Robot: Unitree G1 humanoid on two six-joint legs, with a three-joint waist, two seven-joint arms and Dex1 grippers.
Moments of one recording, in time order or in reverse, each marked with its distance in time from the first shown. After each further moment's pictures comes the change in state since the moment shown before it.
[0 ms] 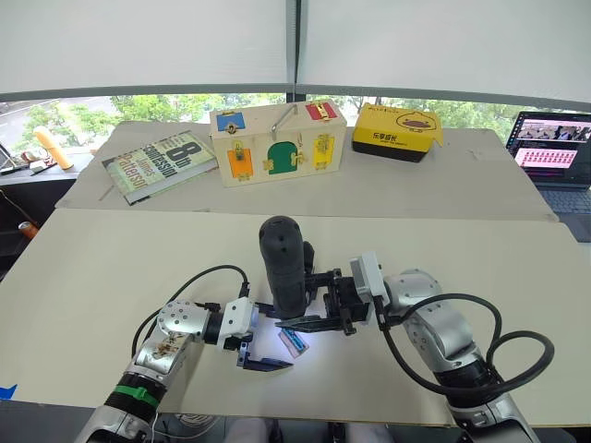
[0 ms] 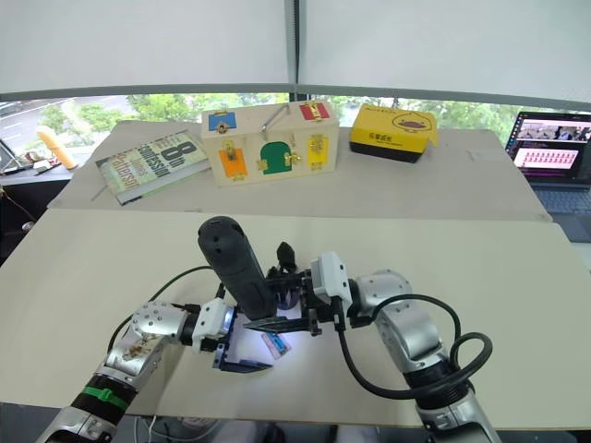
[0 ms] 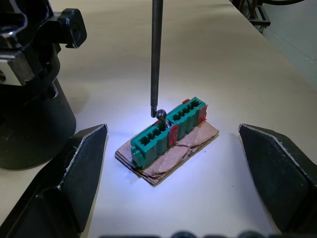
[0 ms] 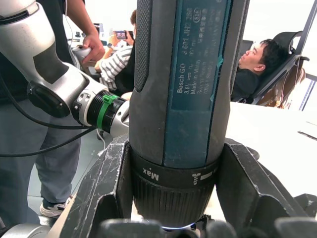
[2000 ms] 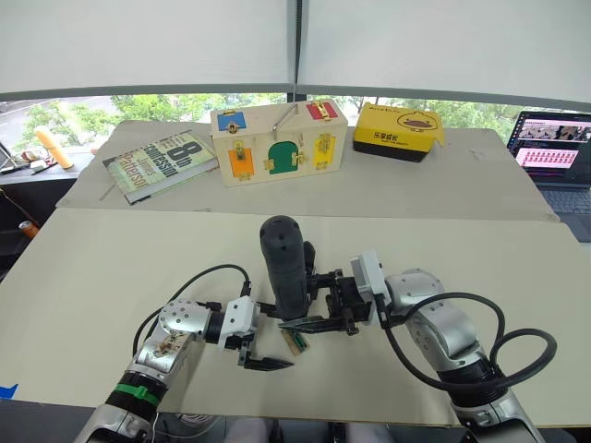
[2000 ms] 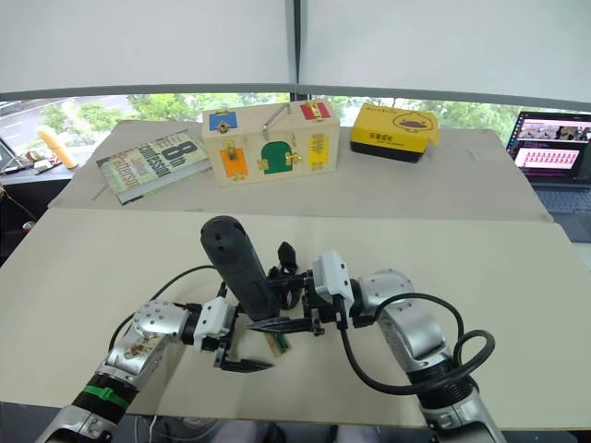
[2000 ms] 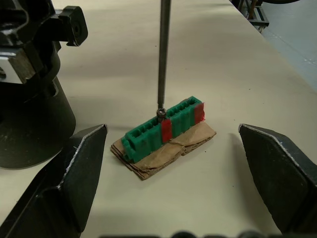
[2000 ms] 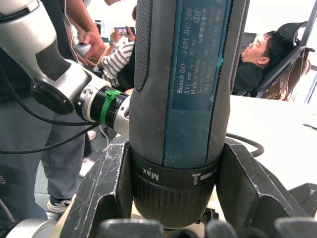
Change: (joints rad) left arm -0.007 -0.001 -0.005 -0.005 0.000 0.021 0.002; right arm -0.005 -0.020 0.002 -0.003 0.001 0.030 -0.004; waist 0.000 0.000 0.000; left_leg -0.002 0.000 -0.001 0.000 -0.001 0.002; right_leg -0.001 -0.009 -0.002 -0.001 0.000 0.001
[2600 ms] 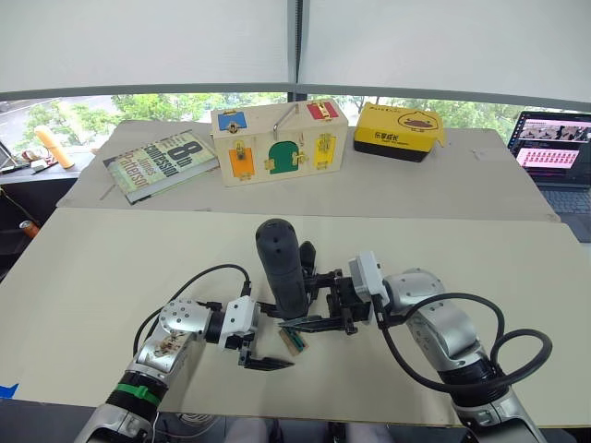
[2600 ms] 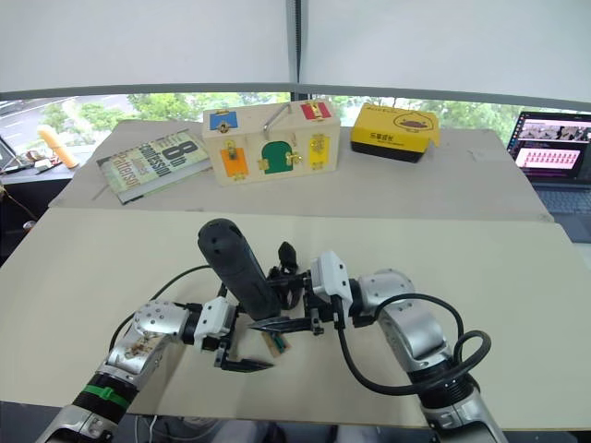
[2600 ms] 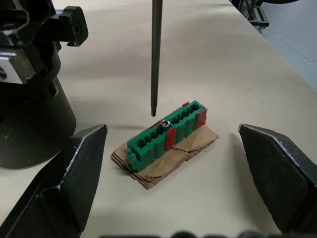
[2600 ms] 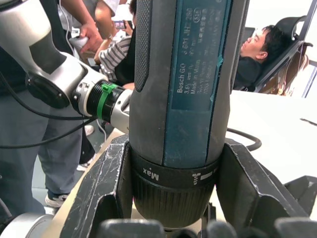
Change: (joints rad) left arm -0.002 -0.001 -0.001 0.001 0.000 0.000 0.000; right arm 0.000 0.007 -0.003 -0.001 0.004 0.000 -0.010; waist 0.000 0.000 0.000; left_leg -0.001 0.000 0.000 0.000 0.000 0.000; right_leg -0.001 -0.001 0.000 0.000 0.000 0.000
